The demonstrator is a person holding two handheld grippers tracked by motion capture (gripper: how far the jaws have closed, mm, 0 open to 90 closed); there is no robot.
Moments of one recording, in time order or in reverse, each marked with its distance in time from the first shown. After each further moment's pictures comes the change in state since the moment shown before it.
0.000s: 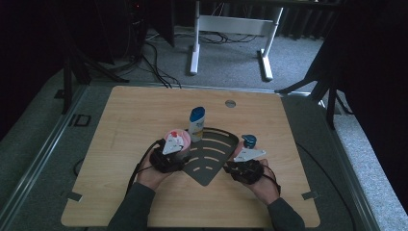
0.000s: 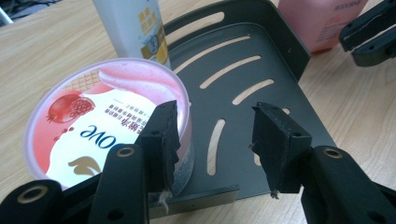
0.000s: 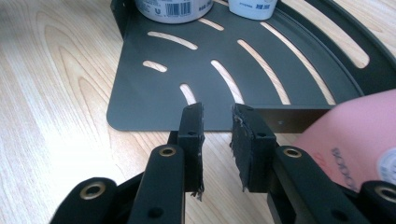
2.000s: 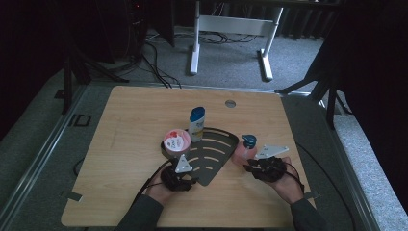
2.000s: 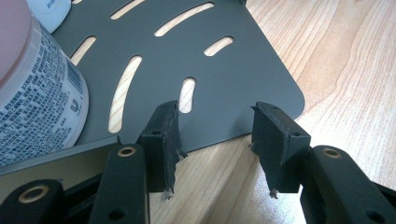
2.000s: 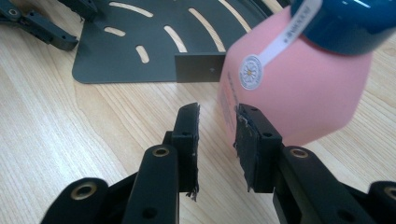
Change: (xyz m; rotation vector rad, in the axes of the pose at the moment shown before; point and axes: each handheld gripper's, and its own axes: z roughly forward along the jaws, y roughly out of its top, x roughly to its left) left arm -0.040 -0.039 0.037 0.115 -0.138 0.043; right arm -0.035 -0.017 -0.047 0.066 -0.050 0.020
